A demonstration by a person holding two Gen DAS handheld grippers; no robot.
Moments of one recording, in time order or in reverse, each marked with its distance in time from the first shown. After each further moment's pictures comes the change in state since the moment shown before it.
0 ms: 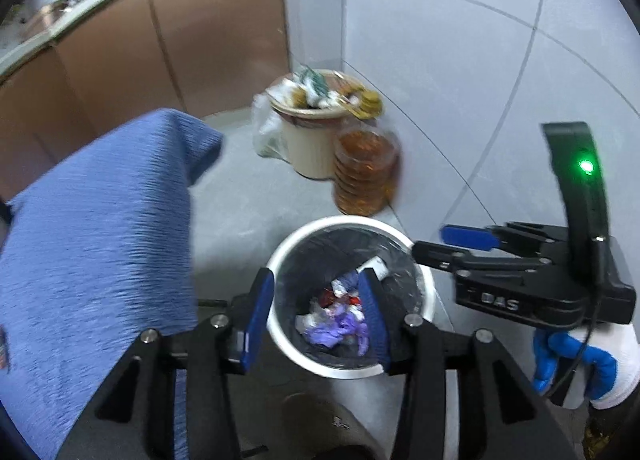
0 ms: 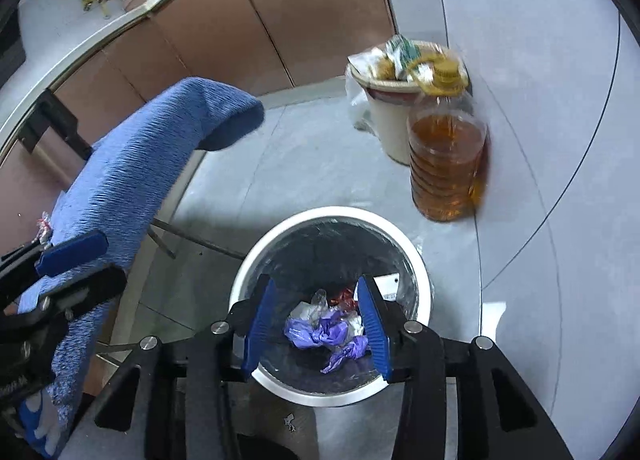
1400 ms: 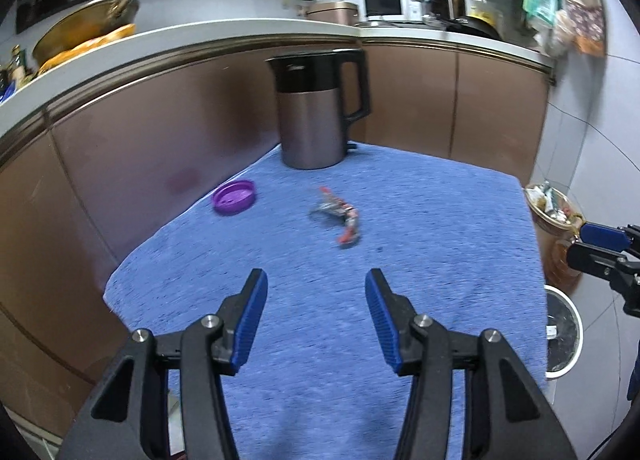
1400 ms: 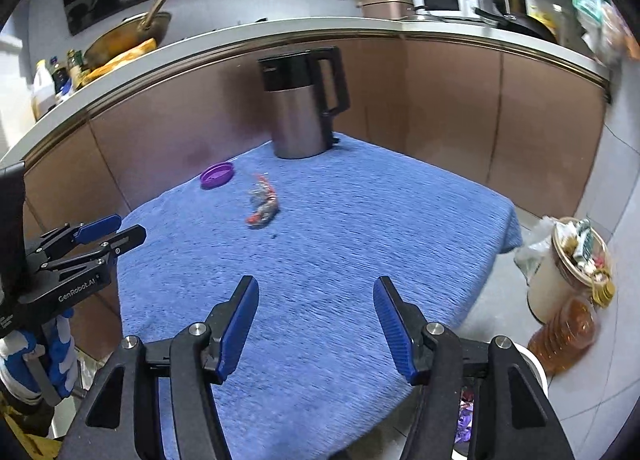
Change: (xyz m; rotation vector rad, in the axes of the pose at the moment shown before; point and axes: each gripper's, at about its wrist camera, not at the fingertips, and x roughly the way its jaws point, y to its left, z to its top) left arm -0.243 0.231 -0.198 -0.545 -0.215 0.598; right arm -0.077 0.323 -0.021 -0.595 -0.128 0.305
